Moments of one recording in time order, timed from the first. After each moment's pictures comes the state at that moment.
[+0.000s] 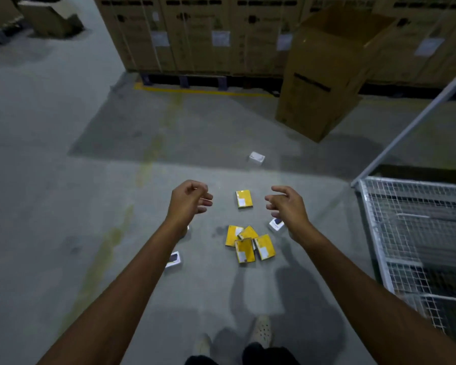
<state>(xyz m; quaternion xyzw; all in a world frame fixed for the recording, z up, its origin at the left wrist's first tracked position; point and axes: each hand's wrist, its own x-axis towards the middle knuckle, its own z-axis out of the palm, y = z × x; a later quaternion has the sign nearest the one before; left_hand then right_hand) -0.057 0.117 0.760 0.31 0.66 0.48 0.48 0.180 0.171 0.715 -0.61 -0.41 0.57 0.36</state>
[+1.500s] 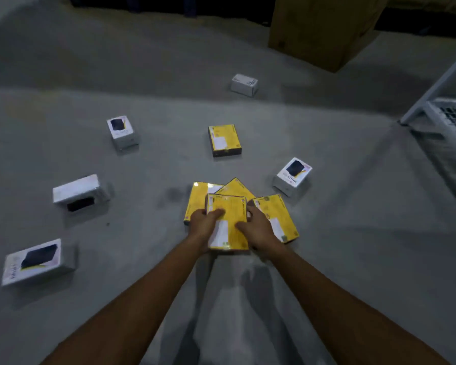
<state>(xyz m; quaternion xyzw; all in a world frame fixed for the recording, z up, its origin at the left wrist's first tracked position) 0.026 0.254 -0.095 0.21 0.69 0.44 0.54 0.174 0.266 -0.102 -0.62 -0.55 0.51 0.23</state>
